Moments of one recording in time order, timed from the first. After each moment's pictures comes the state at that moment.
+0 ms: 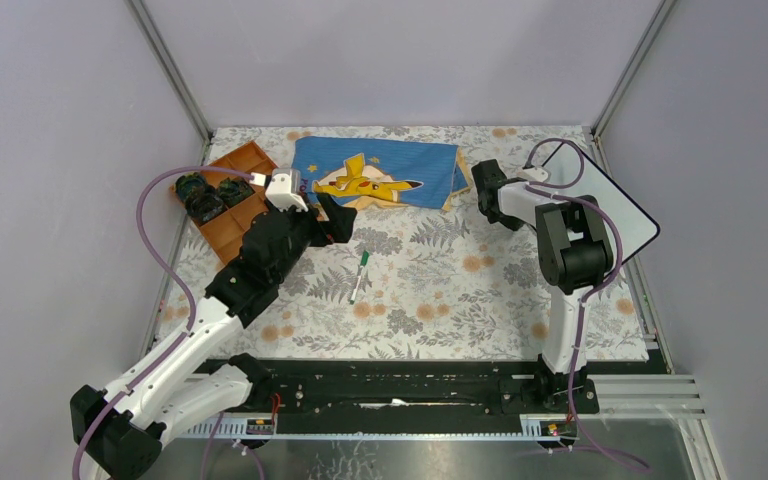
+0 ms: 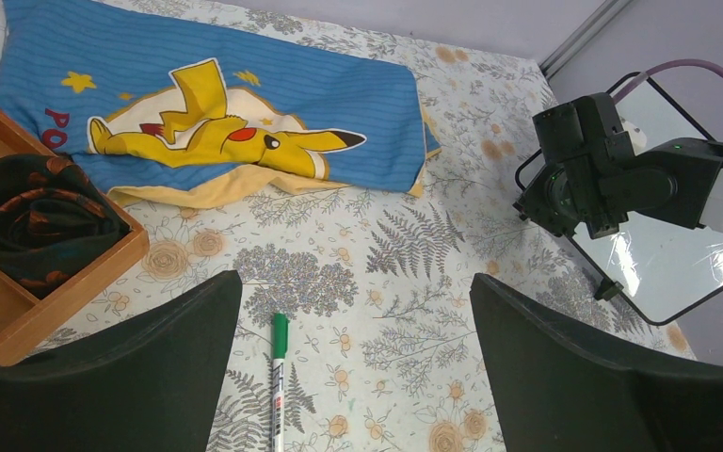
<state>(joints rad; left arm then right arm) -0.59 0.90 0.77 -0.06 -0.21 -0.46 0.25 2.06 1.35 -0.51 0.83 0.93</state>
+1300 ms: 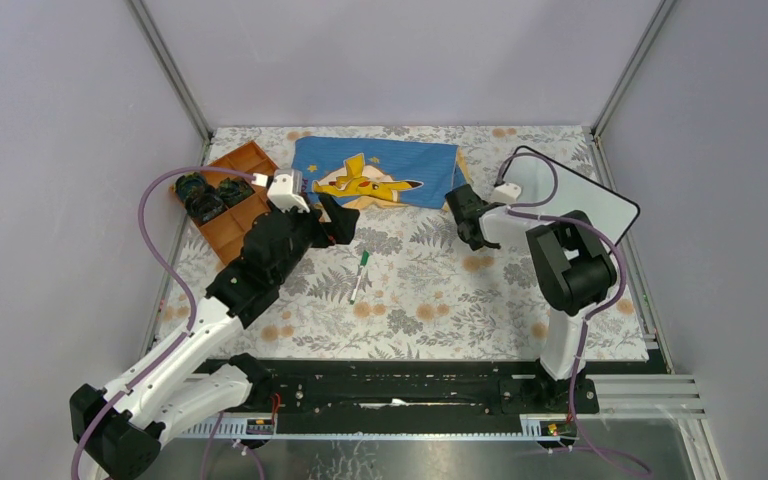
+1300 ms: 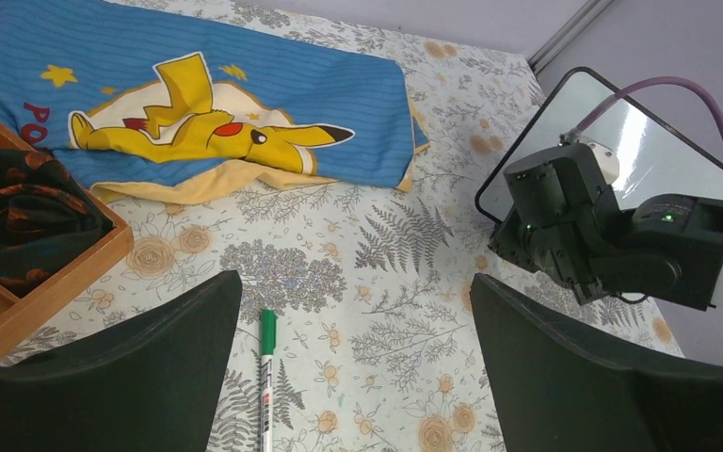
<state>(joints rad) -0.60 0.90 0.77 -0.06 -0.20 -0.48 0.42 1.93 1.13 -0.40 0.84 0.89</state>
